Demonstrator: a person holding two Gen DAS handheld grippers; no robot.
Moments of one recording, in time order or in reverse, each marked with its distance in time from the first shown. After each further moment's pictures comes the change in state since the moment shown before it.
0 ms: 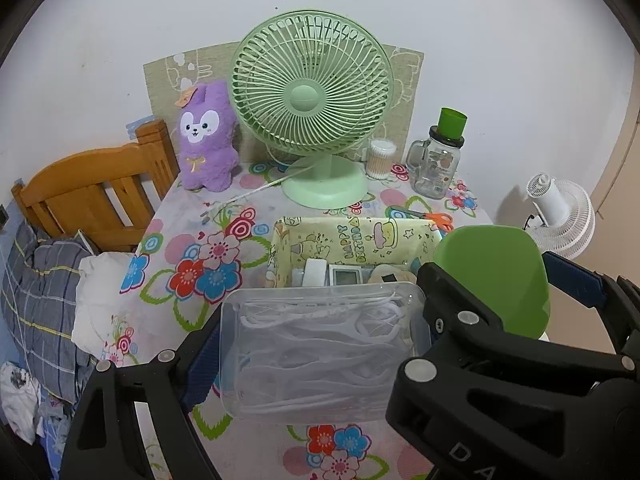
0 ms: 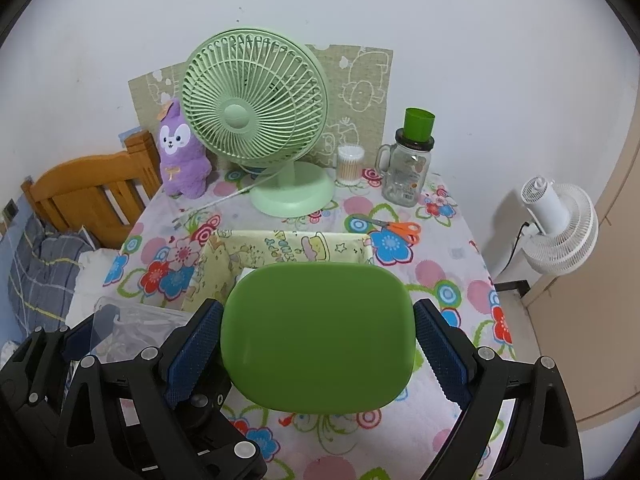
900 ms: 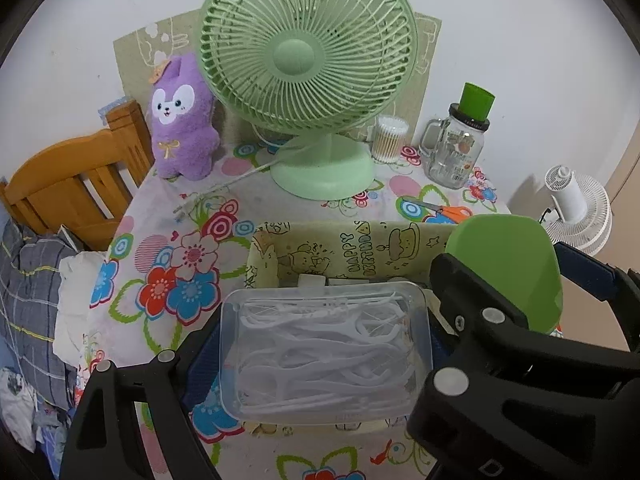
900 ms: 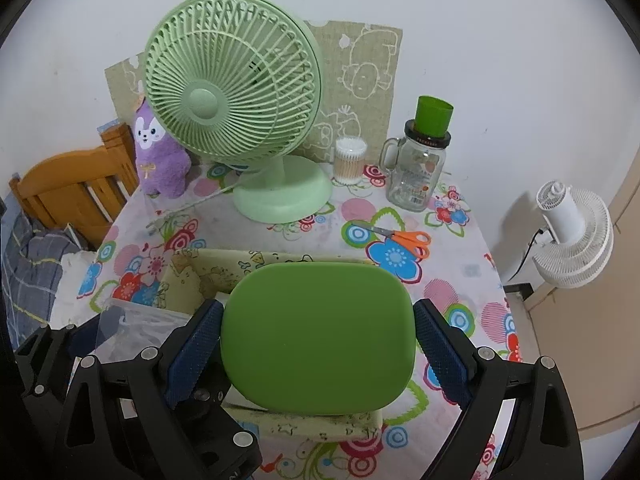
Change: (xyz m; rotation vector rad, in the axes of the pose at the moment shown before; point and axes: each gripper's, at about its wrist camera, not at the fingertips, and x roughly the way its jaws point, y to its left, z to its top) left arm 0.078 -0.003 0.027 -0.001 0.093 -0.007; right arm 0.074 -0.010 0.030 -0.007 0.053 -0.015
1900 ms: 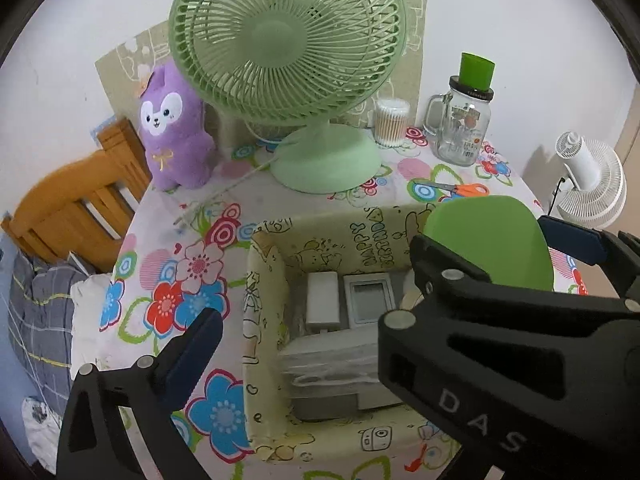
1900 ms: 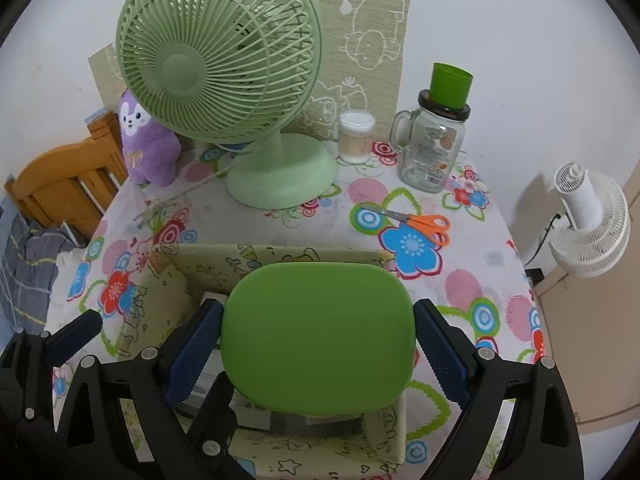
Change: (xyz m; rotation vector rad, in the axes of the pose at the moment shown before) left arm 0.020 -0.004 -0.003 0.102 0.014 0.064; right arm 0.042 0.004 0.002 0.021 0.057 0.035
